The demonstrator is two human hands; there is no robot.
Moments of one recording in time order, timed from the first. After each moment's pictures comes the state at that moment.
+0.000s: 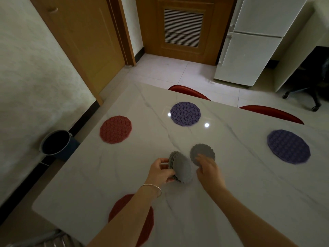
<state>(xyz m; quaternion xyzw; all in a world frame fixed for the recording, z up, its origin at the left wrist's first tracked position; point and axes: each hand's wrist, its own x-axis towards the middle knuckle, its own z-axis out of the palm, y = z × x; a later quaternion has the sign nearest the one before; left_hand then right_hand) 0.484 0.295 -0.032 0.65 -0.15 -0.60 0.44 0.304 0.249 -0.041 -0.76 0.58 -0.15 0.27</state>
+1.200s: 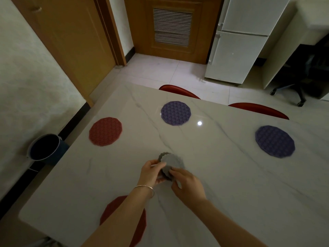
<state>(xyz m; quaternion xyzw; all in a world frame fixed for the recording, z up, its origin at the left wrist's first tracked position) 0.476 0.295 -0.028 0.66 -0.09 -0.58 0.46 0.326 0.297 -0.032 -0.82 0.47 -0.21 0.24</state>
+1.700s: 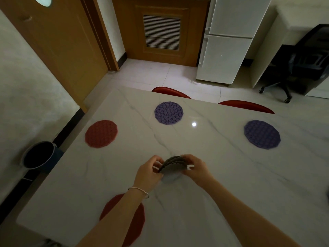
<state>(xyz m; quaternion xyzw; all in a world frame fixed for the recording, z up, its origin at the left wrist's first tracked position) 0.478 0.320 -0.008 0.70 -0.54 -0.37 0.29 0.288 0.263 -0.030 -0.66 0.56 -0.22 0.45</state>
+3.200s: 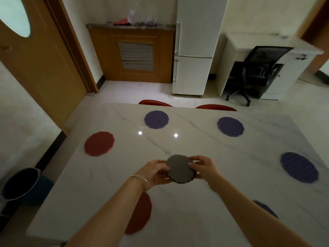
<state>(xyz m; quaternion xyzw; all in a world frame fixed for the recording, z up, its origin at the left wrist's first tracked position) 0.477 0.367 0.073 0.51 -0.27 -0.76 0.29 0.274 0.361 0.066 -0.41 0.63 -0.33 0.57</state>
